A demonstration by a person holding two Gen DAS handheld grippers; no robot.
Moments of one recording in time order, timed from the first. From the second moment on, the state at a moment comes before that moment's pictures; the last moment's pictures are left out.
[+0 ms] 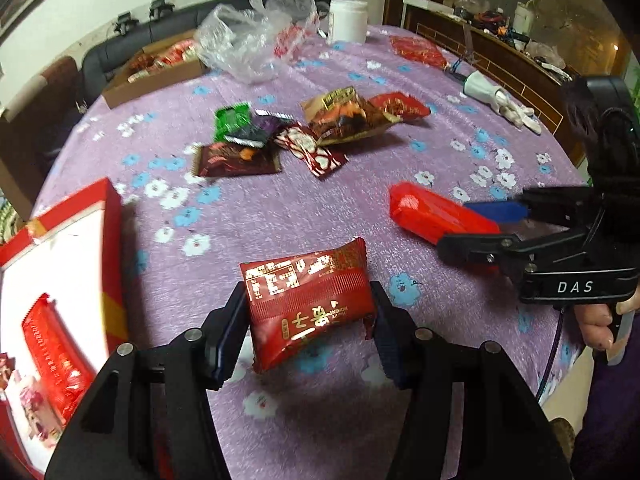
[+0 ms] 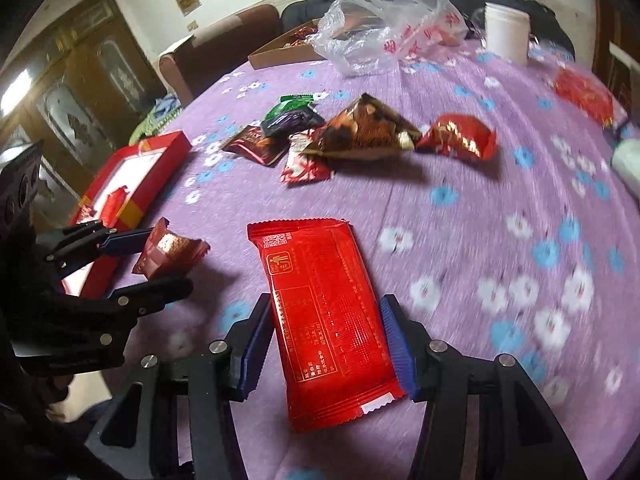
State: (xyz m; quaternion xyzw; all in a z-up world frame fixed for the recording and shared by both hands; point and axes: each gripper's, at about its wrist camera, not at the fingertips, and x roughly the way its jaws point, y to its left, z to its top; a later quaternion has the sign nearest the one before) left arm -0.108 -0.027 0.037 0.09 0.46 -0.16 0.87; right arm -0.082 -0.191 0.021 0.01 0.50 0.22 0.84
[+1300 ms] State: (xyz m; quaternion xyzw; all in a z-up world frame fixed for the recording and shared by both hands) left arm -0.153 0.163 0.061 -0.01 0.37 0.03 0.93; right arm -0.115 -0.022 0.069 0.01 0.45 0.33 0.83
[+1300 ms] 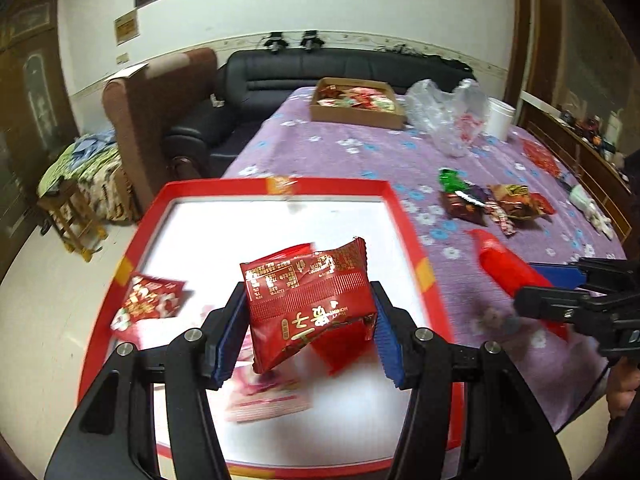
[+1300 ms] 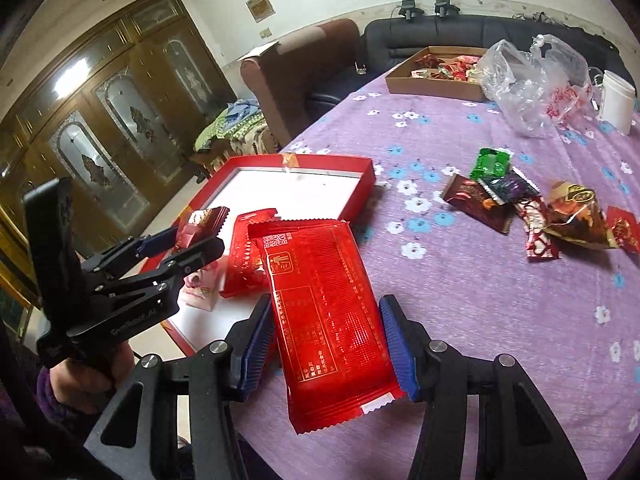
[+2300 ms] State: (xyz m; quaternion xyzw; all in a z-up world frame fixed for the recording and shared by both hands) left arm -0.146 0.212 0.035 -0.02 0.39 0.10 0.91; right arm -0.114 0.068 0.042 0.02 0.46 0.39 0.80
